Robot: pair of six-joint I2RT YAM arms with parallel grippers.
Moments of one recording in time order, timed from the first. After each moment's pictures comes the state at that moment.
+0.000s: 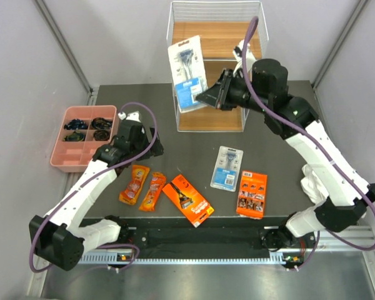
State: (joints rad) left arm -0.40 1.11 0.98 -0.63 -0.12 -0.55; right arm 0.70 1.42 1.81 -0.62 -0.19 0.63
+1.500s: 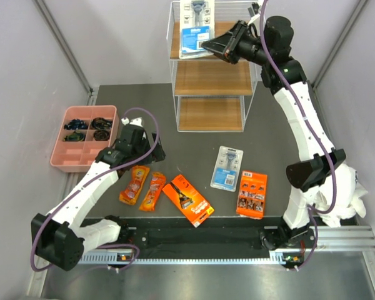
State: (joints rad) left arm -0.40 1.11 0.92 -0.62 -0.06 -0.55; right arm 0.38 1.88 2.30 -0.40 -0.55 0.96
